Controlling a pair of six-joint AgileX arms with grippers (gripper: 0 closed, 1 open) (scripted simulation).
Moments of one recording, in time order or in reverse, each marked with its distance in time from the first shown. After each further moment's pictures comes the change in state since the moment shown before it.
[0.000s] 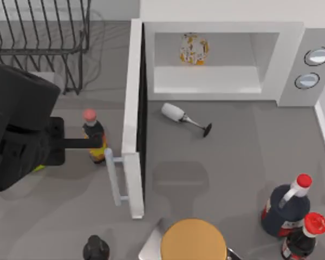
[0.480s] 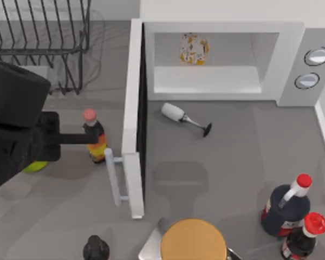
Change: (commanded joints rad) left arm 0.003 -0.036 0.021 -0.021 0.000 0.012; right arm 0.000 0.000 0.000 0.000 0.000 0.000
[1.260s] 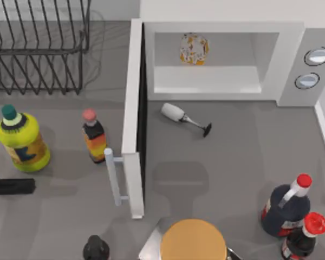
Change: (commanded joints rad) left arm 0.278 -0.729 -0.704 0.720 0.117 0.326; right arm 0.000 0.000 0.000 0.000 0.000 0.000
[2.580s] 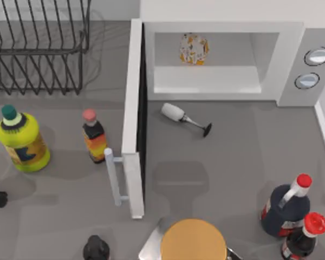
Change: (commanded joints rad) left arm 0.304 -0.338 -0.061 -0.171 0.272 0.081; right arm 0.000 0.000 0.000 0.000 0.000 0.000
